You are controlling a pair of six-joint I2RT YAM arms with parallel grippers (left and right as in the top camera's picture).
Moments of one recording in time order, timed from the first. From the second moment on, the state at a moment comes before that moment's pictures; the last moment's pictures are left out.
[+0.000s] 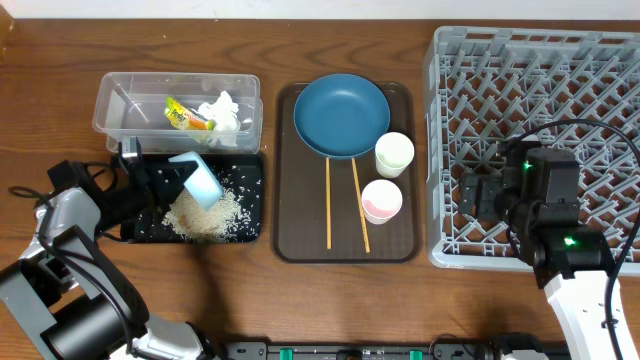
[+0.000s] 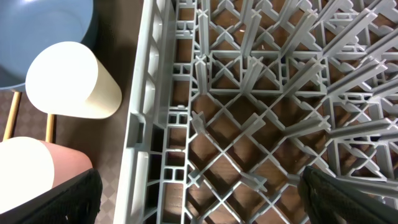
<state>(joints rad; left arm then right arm) 0.62 1.72 0.94 -0.76 1.42 -0.02 0.05 1.03 0.80 -0.63 -0.03 0.09</state>
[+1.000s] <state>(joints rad) 0.47 1.59 0.94 -0.58 1.37 -0.28 0.05 1.03 0.80 -0.63 -0.03 0.09</state>
